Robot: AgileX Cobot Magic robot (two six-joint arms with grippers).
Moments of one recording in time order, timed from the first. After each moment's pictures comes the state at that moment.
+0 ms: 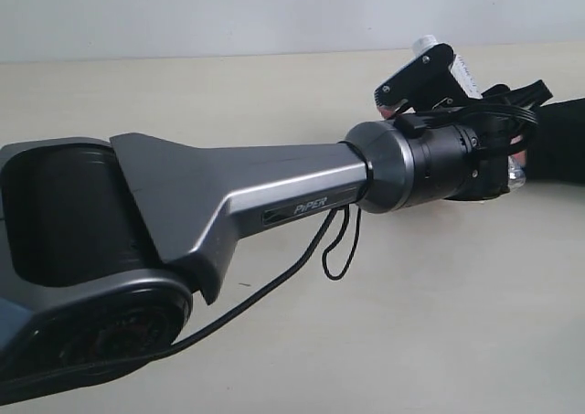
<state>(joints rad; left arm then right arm) -0.97 2.54 -2.15 0.95 0.60 -2.12 0.31 0.00 -0.26 -0.33 0.52 0.24</state>
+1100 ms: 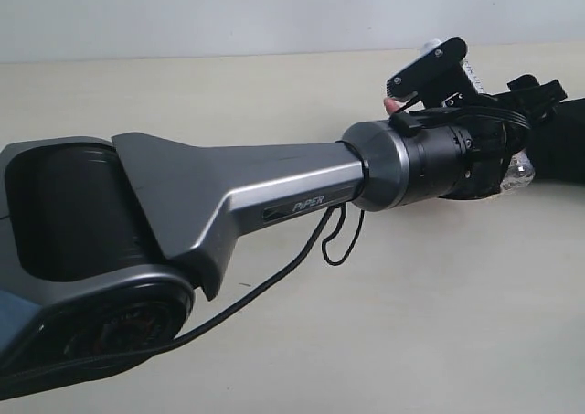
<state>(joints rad) -0.96 2.55 -2.15 1.01 0.49 -2.10 0.31 0.00 -0.26 -0.33 0.52 0.24</state>
